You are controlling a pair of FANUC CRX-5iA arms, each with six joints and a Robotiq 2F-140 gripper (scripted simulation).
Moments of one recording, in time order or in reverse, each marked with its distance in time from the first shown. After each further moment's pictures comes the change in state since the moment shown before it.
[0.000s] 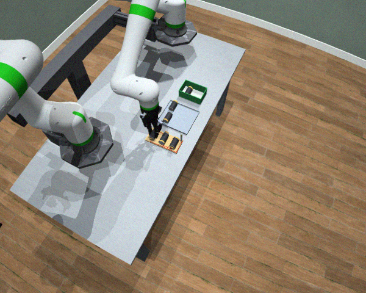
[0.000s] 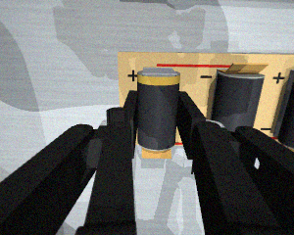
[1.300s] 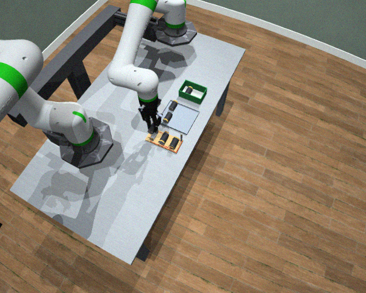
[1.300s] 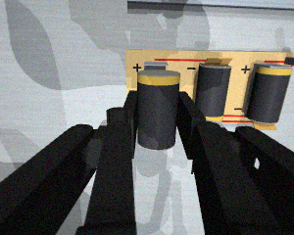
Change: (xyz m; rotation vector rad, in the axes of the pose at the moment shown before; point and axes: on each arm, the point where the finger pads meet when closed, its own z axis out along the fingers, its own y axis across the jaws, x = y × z) left arm 0.000 0.000 -0.063 0.000 0.000 0.000; right arm 0.000 0.000 0.000 0.000 0.000 0.000
